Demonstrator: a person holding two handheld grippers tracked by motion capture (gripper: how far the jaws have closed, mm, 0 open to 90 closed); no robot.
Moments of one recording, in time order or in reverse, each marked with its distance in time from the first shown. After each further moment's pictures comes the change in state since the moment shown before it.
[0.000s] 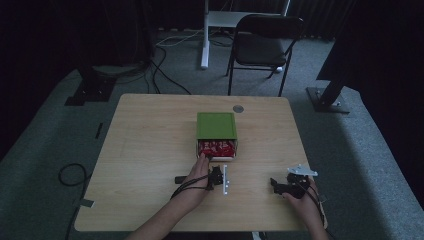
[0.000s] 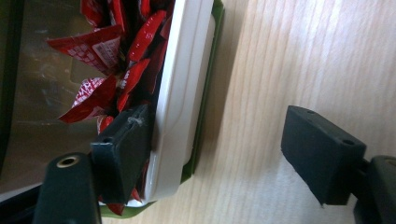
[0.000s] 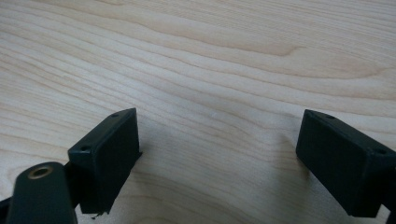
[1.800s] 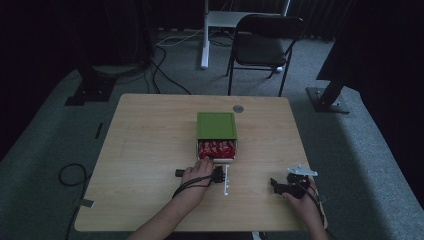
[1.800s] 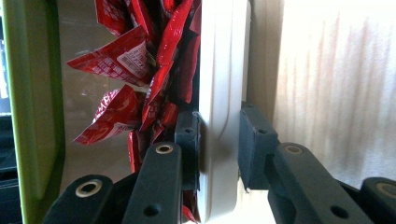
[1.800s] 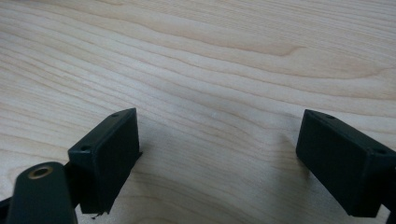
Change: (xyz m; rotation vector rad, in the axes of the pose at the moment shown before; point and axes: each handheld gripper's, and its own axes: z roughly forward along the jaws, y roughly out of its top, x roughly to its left) left arm -0.001 0.003 0.009 0.036 0.140 0.166; right arm 0.000 0.000 0.000 0.000 0.000 0.000
